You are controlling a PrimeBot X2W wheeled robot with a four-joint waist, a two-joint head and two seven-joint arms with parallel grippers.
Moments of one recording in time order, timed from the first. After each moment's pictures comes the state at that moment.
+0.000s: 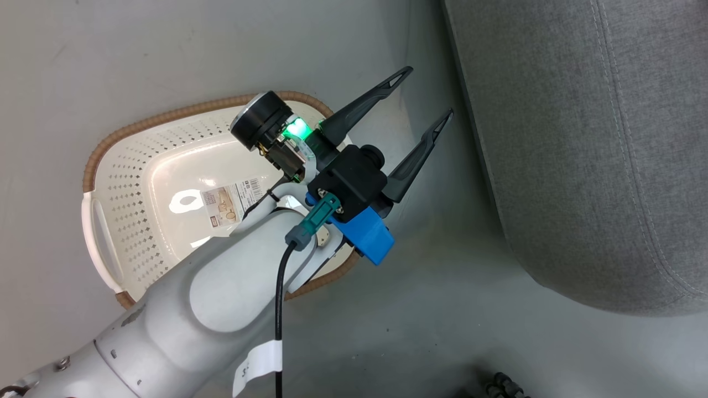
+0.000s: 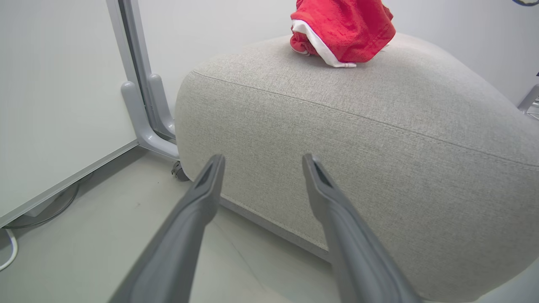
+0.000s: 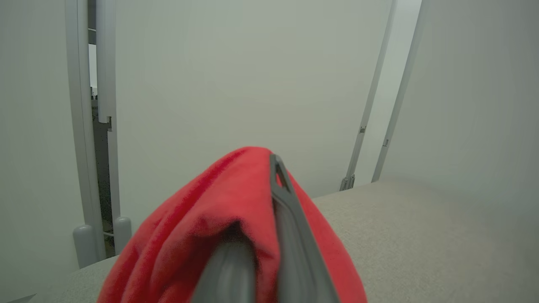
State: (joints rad) left arm -0.90 0.24 -0.99 0.32 -0.39 0.03 -0.24; right arm -1.09 -0.40 -0.51 0.47 0.13 0.13 -0.26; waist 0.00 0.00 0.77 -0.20
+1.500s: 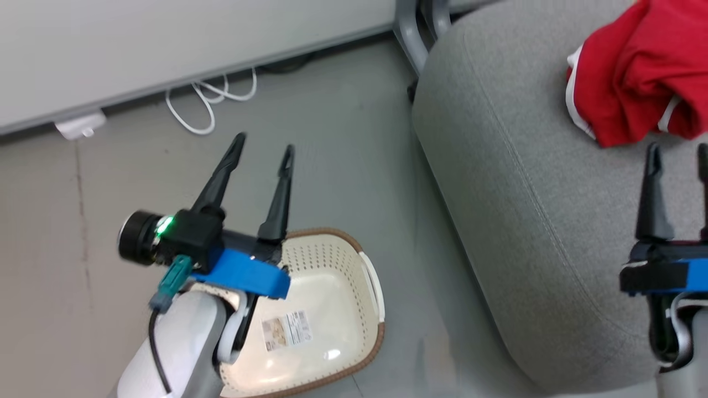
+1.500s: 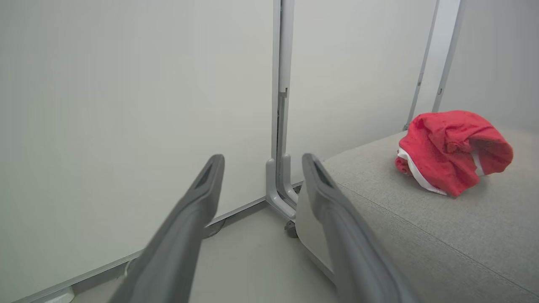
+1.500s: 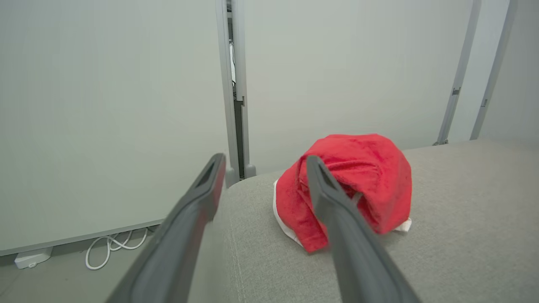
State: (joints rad) left arm -0.43 0.24 -0.49 0.21 -0.36 0.06 -0.26; right arm -0.28 -0.14 -0.20 0.14 0.18 0.13 -0.26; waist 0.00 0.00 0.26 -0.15
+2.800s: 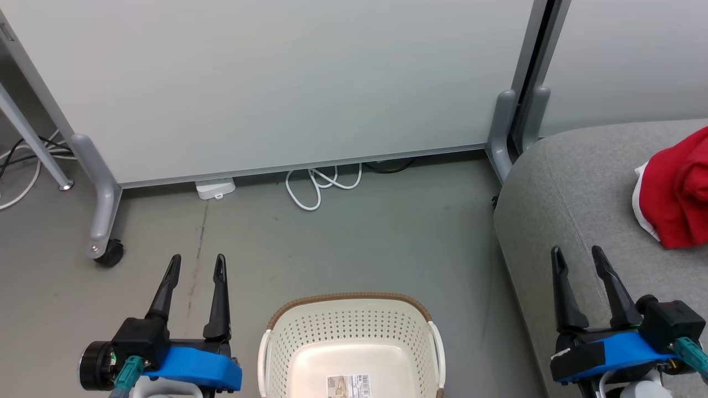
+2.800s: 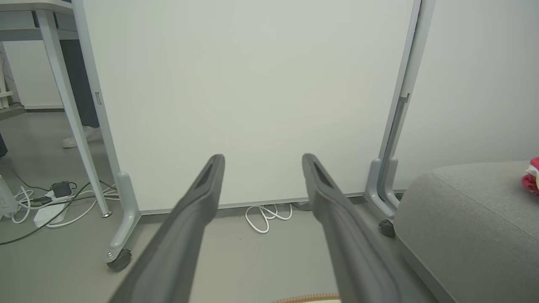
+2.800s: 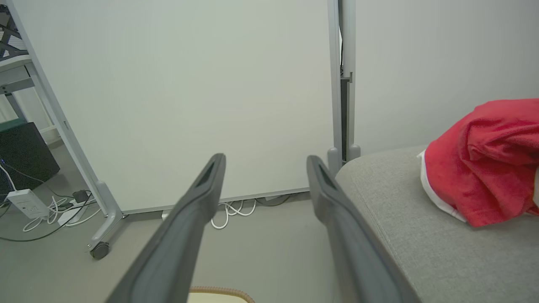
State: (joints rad) left arm -0.06 0.07 -0.05 0.24 -0.15 -0.12 -0.26; right arm -0.08 -0.06 -0.05 0.22 0.21 0.13 -0.26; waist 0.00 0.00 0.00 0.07
